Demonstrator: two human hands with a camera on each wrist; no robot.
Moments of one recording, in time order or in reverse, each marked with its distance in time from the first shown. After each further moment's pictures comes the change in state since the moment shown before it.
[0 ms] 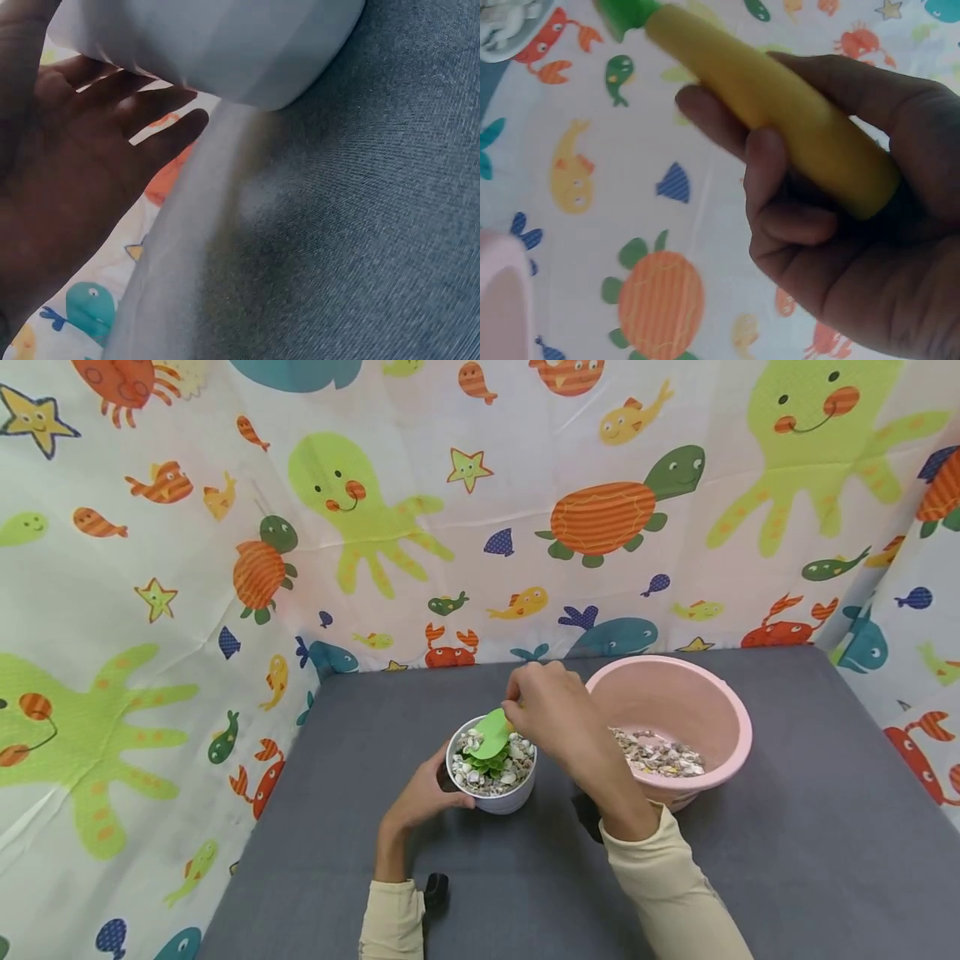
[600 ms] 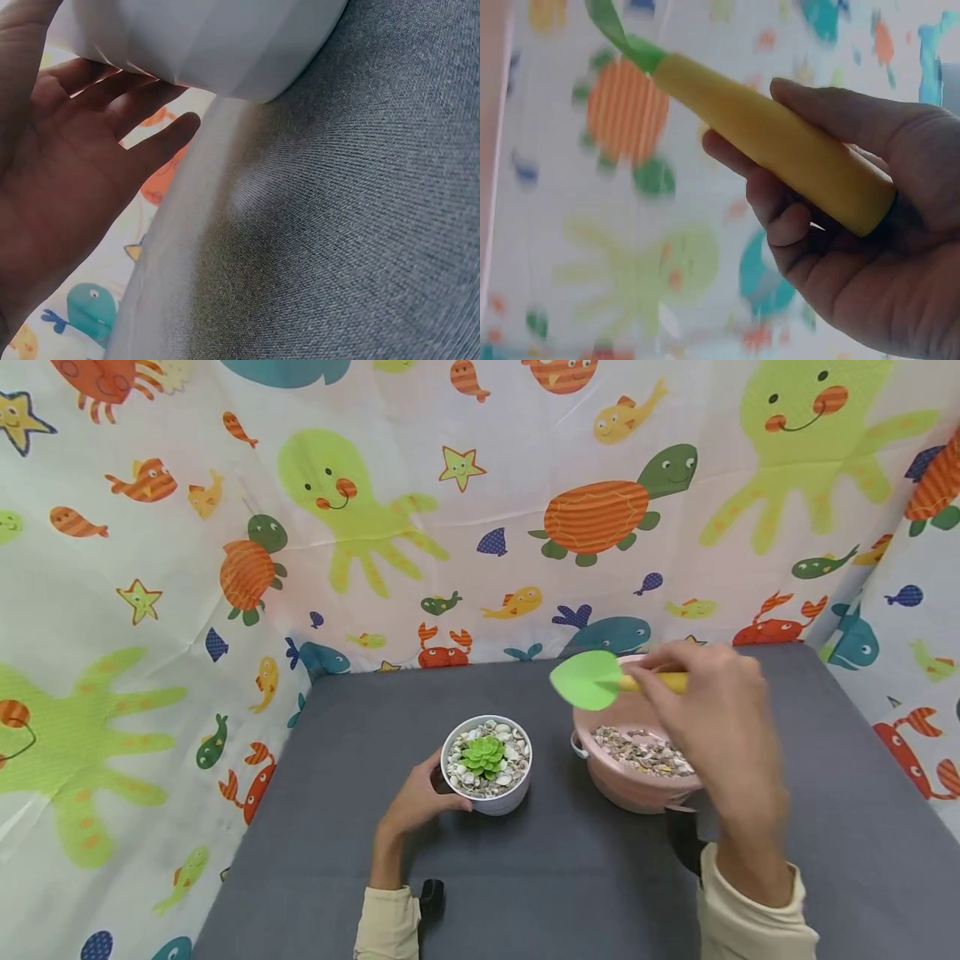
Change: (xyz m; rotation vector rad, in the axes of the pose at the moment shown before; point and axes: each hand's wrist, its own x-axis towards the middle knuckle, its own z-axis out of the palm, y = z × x) left_hand -0.002 -0.001 0.005 -0.028 0.075 -0.006; right_hand -0.071 0.056 -0.064 -0.050 0.571 0.046
